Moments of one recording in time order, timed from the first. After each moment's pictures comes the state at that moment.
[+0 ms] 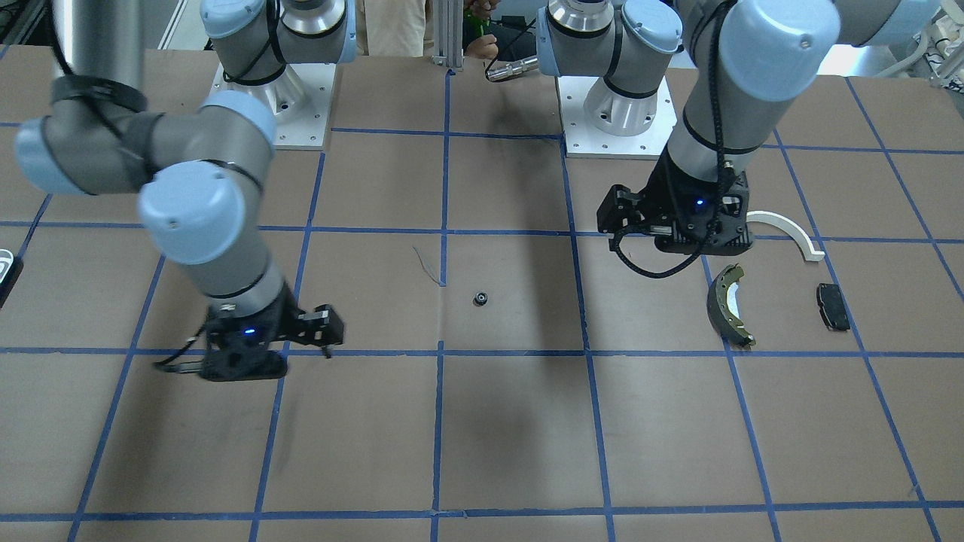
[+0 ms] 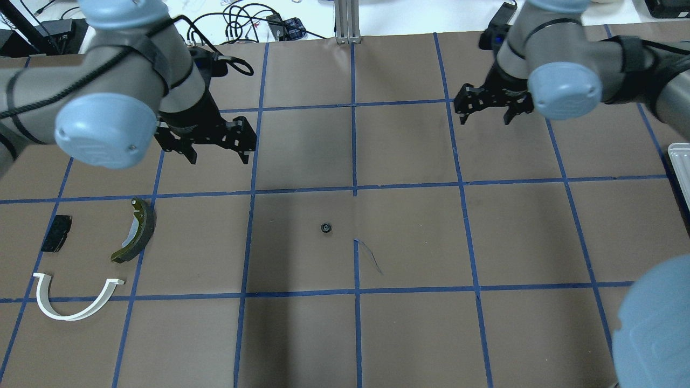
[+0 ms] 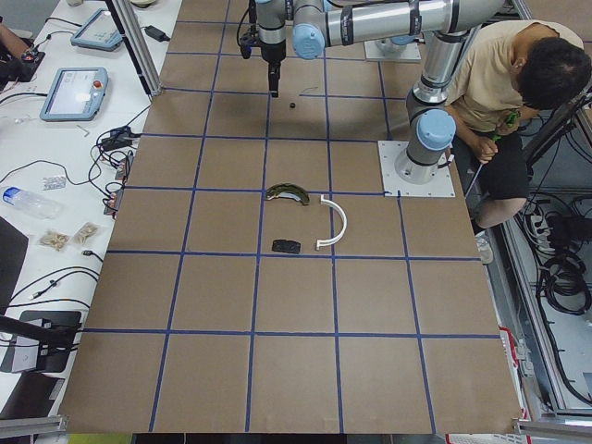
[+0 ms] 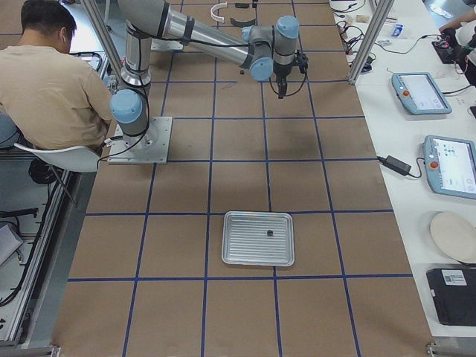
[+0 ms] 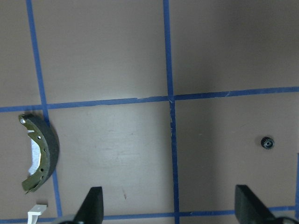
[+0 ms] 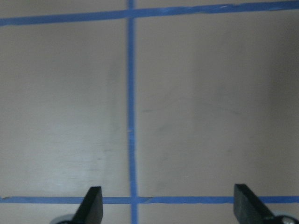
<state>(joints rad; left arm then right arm) -1.66 -1.67 -1.77 -1.28 1.60 -0.07 1.39 -1.21 1.63 -2.03 -1.49 -0.13</state>
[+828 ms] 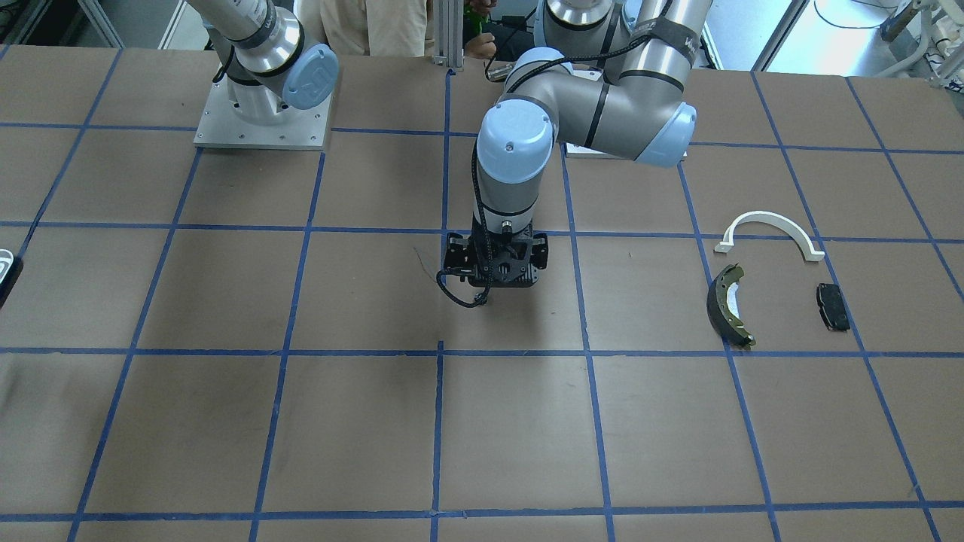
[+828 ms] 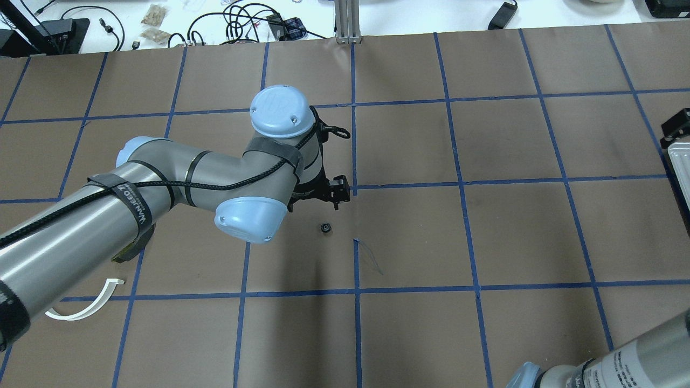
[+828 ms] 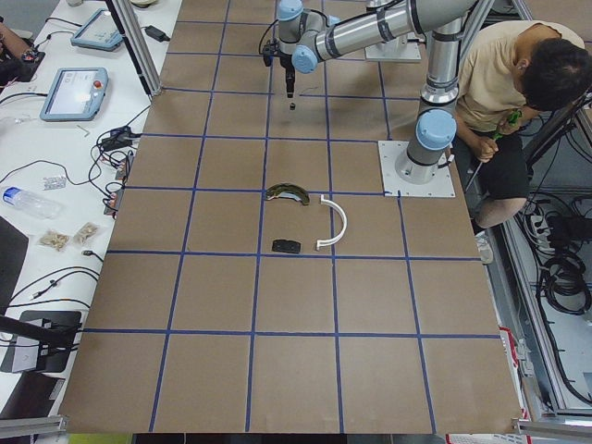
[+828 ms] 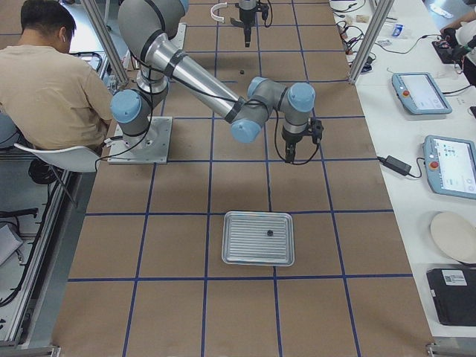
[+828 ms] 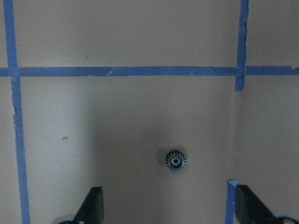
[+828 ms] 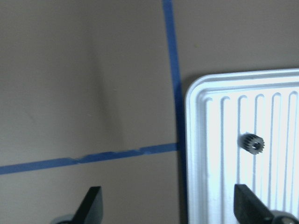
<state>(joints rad) -1.90 -1.85 -1.90 -0.97 1.56 -0.34 0.81 -1.14 1.62 -2.09 -1.61 -0.64</state>
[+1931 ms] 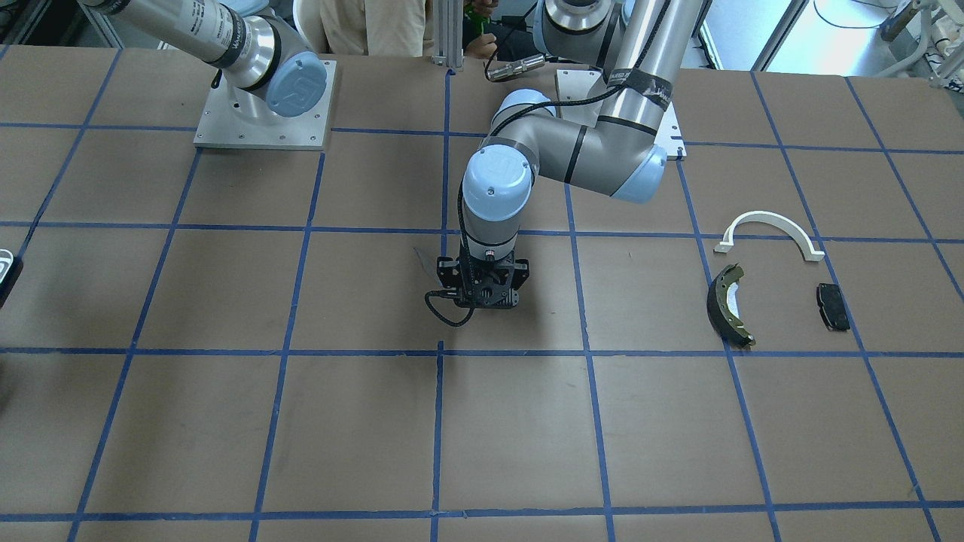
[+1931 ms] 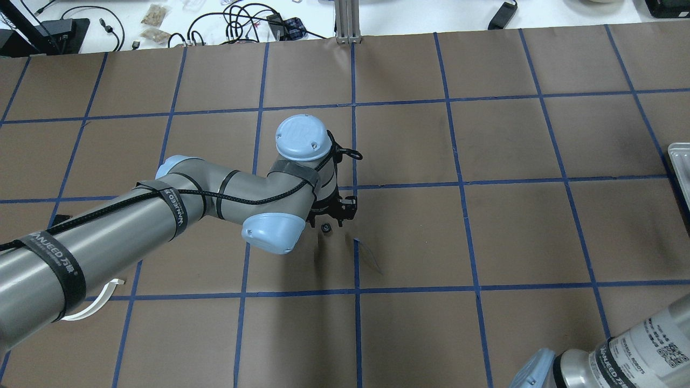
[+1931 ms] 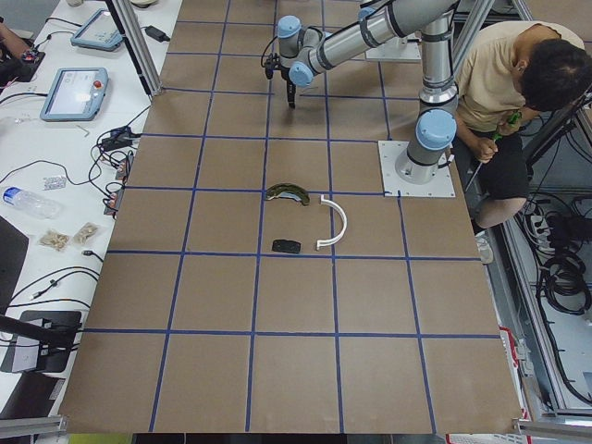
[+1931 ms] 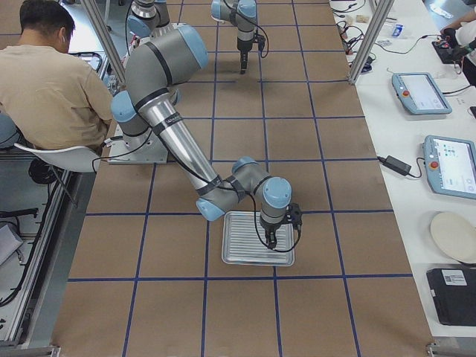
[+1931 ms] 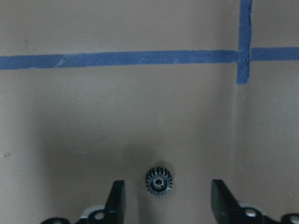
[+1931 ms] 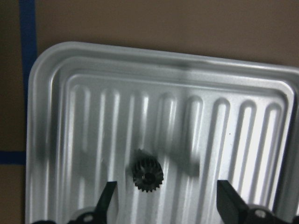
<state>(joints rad) -1.92 -1.95 -1.93 -0.87 1.54 -0.33 0.71 -0.92 1.52 -2.25 -1.61 -0.94</state>
